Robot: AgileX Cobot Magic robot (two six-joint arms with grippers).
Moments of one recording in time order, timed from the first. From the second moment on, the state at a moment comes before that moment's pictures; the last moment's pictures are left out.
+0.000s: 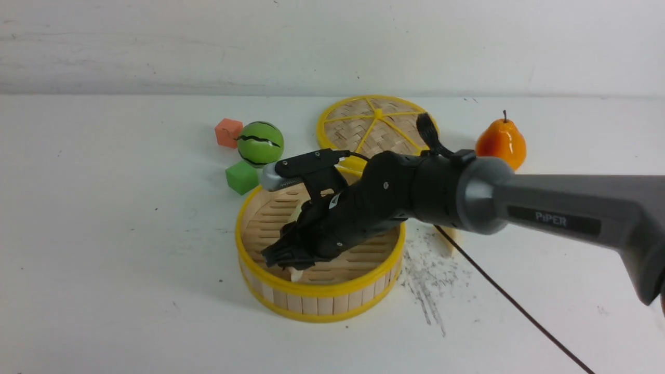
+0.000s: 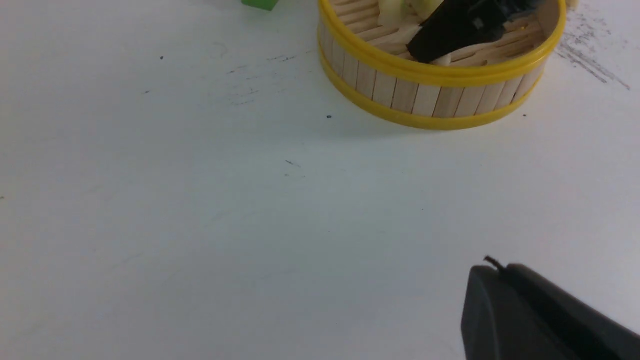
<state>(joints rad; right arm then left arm) 0.65 2.12 -1.55 0.54 0.40 -0.30 -0.55 0.28 -0.45 0.17 0.78 -0.21</state>
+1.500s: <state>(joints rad) 0.30 1.97 -1.58 0.09 0.69 -0.09 -0.55 0.28 -0.37 0.21 0.67 -0.21</state>
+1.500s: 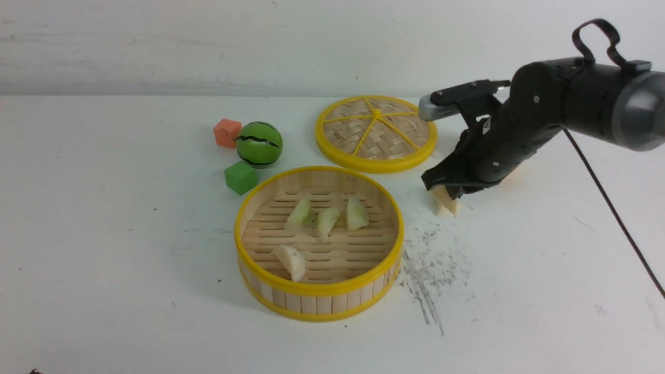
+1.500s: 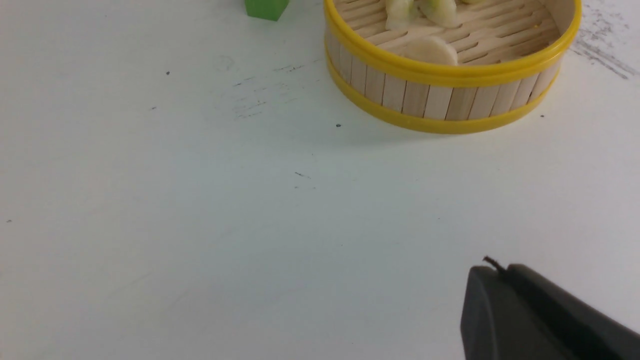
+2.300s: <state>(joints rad) 0.30 2.05 -1.59 0.06 0.80 -0.09 -0.55 0.28 -0.37 0.21 0.67 -0.21</state>
